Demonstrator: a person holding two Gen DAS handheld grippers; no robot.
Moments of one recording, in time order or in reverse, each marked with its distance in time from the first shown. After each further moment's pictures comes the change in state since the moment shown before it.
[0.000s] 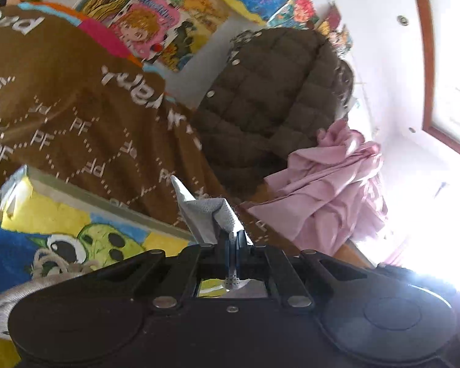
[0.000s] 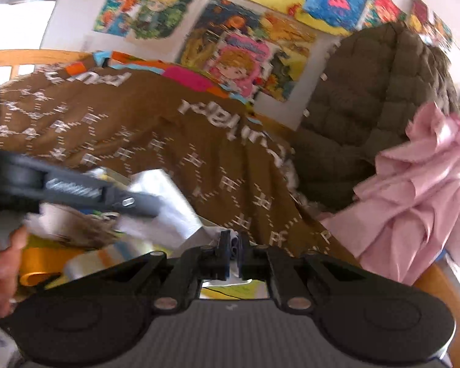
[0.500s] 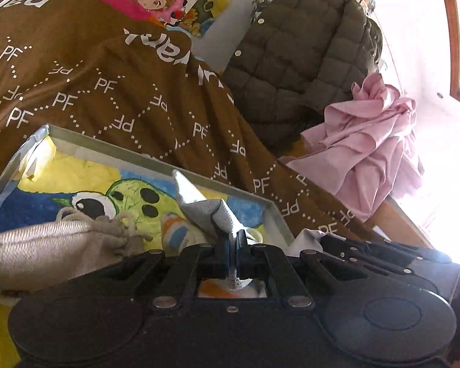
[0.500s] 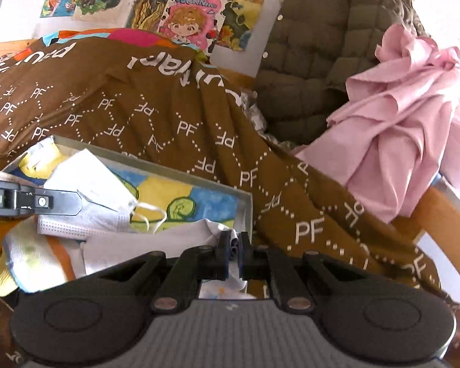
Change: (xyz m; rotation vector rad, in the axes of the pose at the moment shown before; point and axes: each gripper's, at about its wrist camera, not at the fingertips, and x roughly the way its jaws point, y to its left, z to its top) left arm 0.013 0.018 -0.027 0.049 0.131 0.117; right arm 0.033 -0.018 -0.047 0.137 0.127 -0.073
